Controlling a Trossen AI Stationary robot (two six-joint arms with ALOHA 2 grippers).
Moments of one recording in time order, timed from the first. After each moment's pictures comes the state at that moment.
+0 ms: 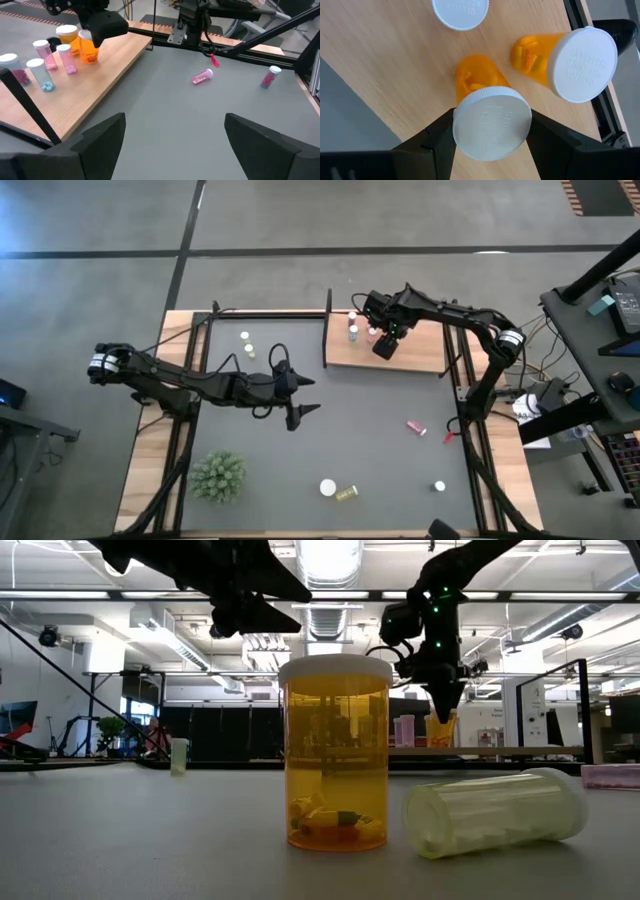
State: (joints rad) left arm -0.12 1.31 0.78 0.19 -0.29 -0.23; right arm -0.61 1.75 1.39 -1.11 0.19 -0.04
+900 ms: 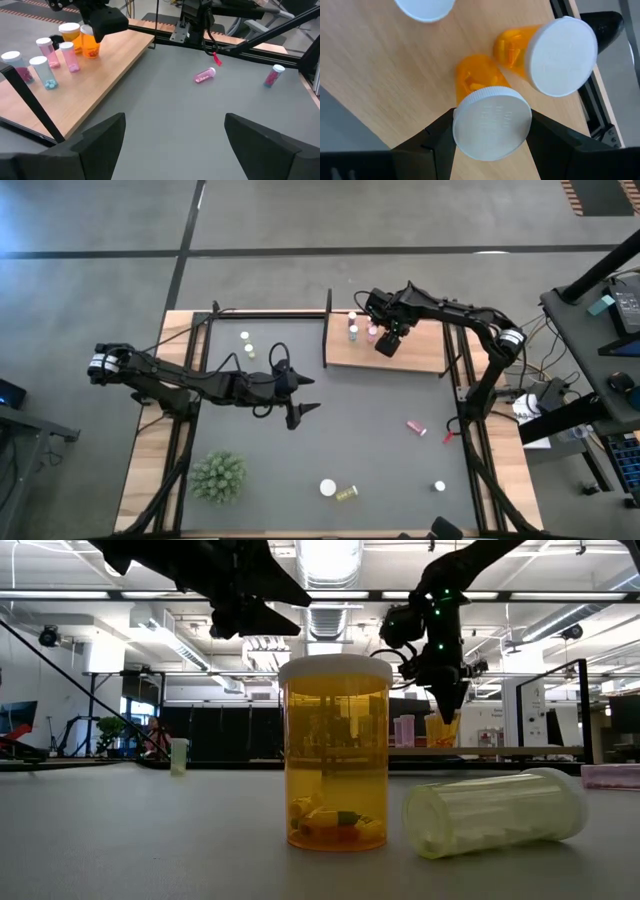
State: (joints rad) left arm -0.11 1.31 0.78 0.18 -0.29 -0.23; right arm -0.64 1.75 1.38 -1.12 0.22 -0.04
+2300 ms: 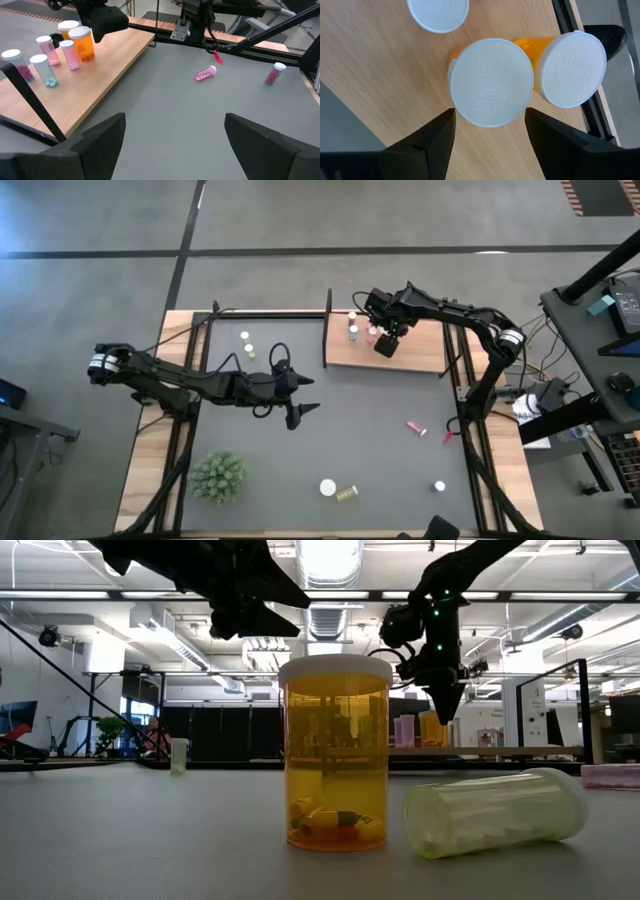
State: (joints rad) left arm -0.11 1.31 0.78 0.17 -0.29 -0.23; right arm -0.64 1.75 1.38 -1.09 0.20 -0.09
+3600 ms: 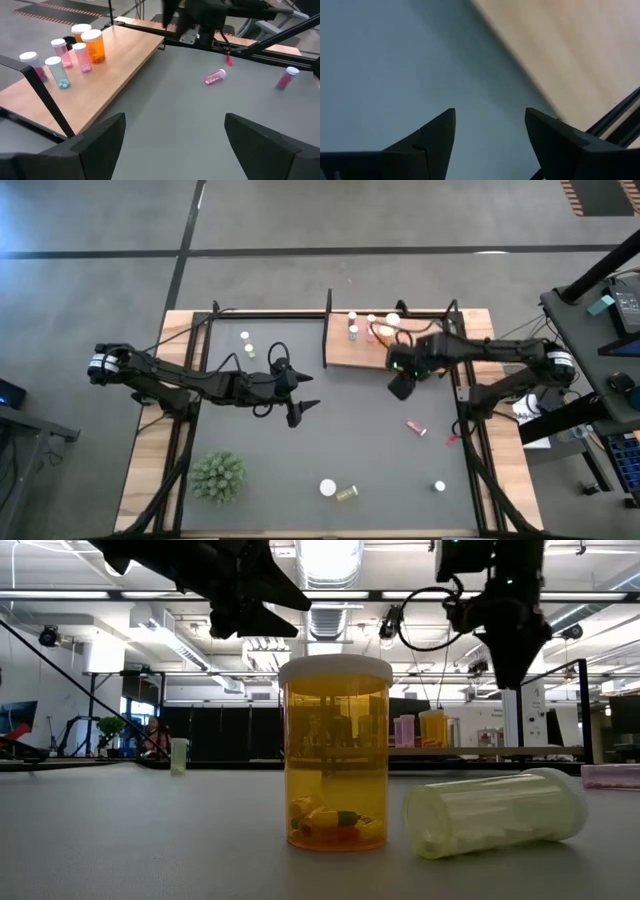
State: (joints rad) left arm -0.11 1.31 0.78 0.18 -0.34 -0.23; right arm -0.19 1.34 1.08 -1.22 0.15 0.58
